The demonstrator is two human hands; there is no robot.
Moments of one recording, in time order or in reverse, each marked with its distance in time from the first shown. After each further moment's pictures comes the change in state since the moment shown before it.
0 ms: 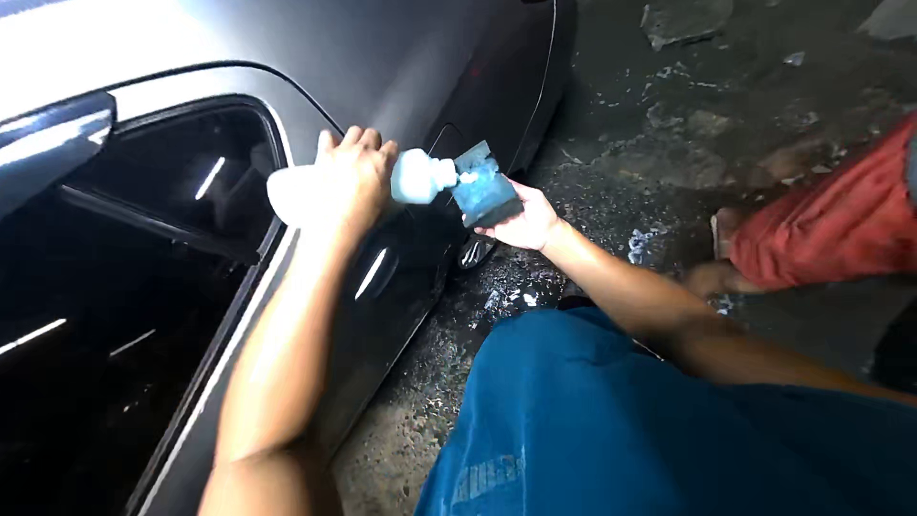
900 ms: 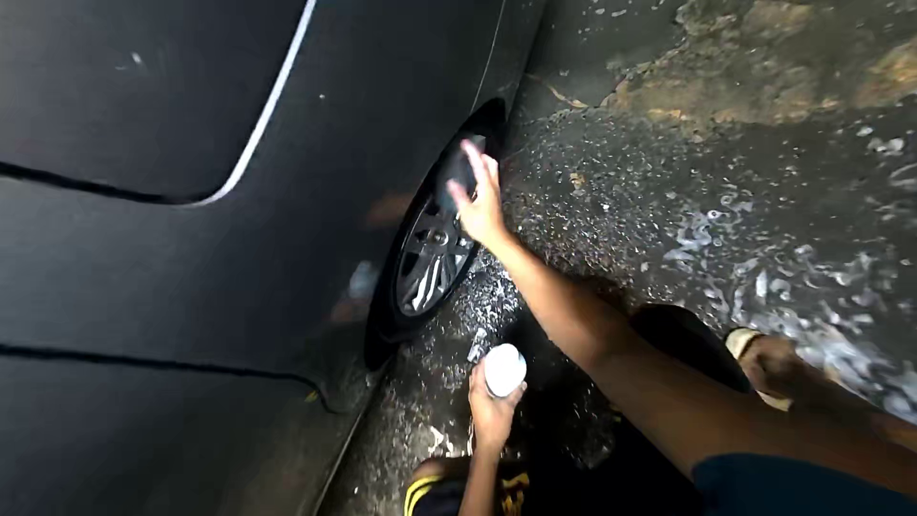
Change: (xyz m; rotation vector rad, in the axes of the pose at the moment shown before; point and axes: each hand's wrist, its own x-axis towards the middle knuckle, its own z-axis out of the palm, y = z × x) left_hand -0.111 0.375 0.726 -1.372 -0.126 -0.776; right_hand 0.239 0.086 -0.500 -1.324 0.692 -0.920
